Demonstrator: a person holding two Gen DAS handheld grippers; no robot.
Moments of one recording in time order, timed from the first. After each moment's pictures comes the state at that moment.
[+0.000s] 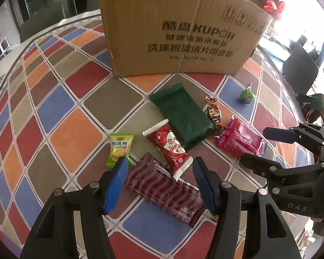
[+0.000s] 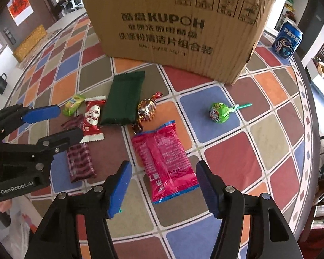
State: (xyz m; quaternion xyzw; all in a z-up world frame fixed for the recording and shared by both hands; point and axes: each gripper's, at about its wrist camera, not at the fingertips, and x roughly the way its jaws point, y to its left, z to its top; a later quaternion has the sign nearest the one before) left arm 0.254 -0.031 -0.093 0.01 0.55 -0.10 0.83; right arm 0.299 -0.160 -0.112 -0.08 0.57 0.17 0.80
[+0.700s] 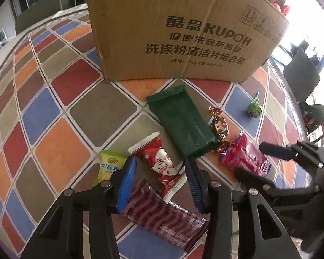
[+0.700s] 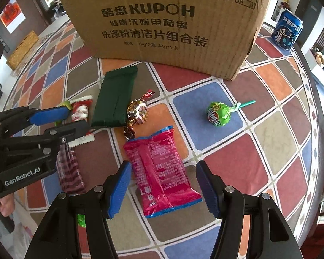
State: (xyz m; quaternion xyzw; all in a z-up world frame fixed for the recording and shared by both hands) left arm 0.293 -0.034 -0.107 -0.02 0.57 -0.11 0.82; right arm 0.317 -0.163 -0.129 -0.05 0.58 0.15 0.80
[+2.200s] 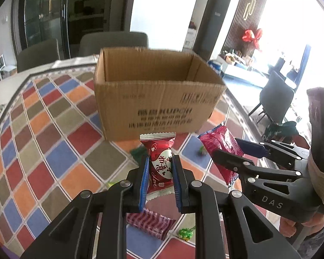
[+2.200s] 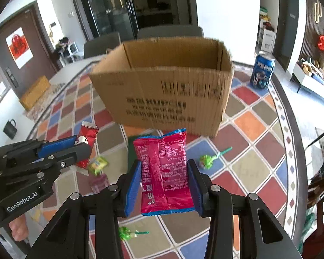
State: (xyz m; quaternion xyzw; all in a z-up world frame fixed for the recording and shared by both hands) left arm 0.250 -0.034 0.016 -0.02 0.43 -0.16 0.89; right arm 0.296 -0.172 -0.025 0.01 0.45 0.15 0.88
